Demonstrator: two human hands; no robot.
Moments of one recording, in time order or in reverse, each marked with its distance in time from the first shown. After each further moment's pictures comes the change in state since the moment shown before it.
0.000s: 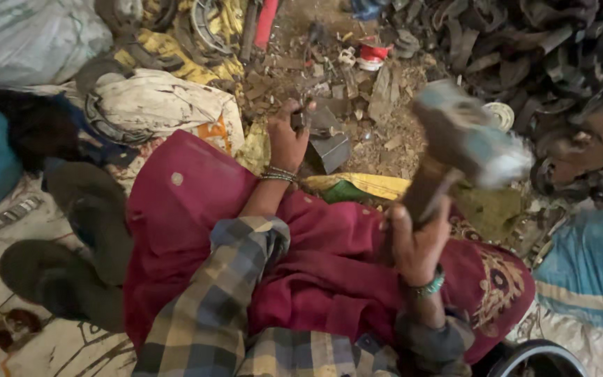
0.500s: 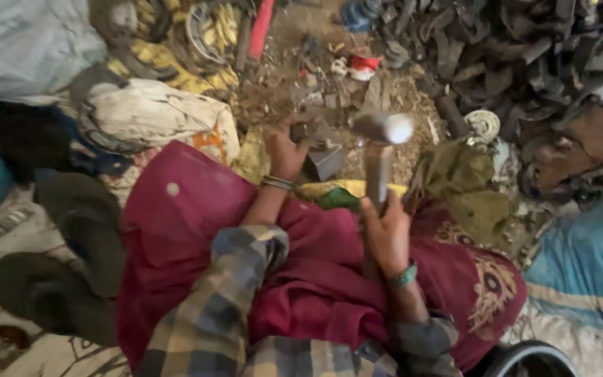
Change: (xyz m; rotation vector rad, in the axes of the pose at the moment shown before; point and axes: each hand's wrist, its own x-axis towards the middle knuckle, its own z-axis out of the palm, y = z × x) left_hand -0.005 0.010 0.003 -0.169 -0.133 -0.227; right_hand 0.007 0.034 0.027 -0.286 -0.067 0.327
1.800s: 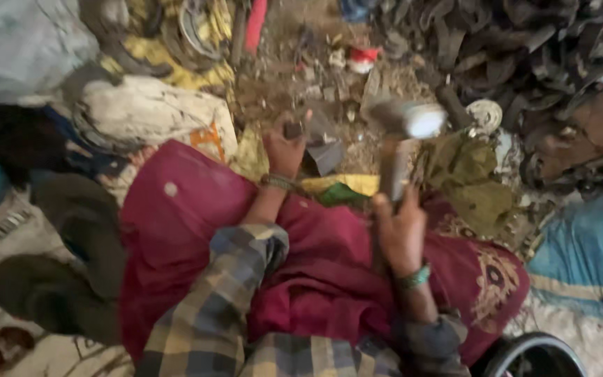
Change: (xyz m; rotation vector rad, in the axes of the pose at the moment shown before) left_hand -0.007 -0.031 0.011 0.133 0.127 0.063; right_hand -0.002 -0.017 -0.015 -0.019 0.071 0.057
